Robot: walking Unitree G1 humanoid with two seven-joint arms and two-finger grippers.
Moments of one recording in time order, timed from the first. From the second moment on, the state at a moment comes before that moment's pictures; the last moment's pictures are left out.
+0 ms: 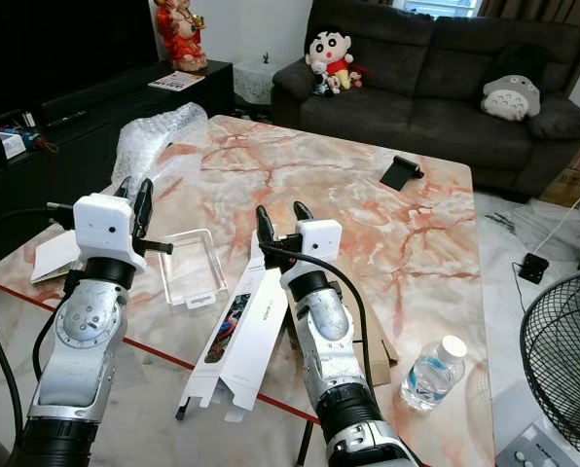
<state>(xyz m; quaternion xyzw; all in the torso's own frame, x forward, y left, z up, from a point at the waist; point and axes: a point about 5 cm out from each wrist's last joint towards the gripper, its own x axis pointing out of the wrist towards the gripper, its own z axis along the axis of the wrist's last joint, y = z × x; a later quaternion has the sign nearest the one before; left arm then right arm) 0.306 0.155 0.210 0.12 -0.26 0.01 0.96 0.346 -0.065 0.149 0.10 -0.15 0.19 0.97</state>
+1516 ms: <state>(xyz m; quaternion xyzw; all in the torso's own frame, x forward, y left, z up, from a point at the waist) 0.305 0.162 0.219 0.18 -0.30 0.04 0.94 0.347 -0.066 0.154 0.09 -0.16 0.18 0.96</state>
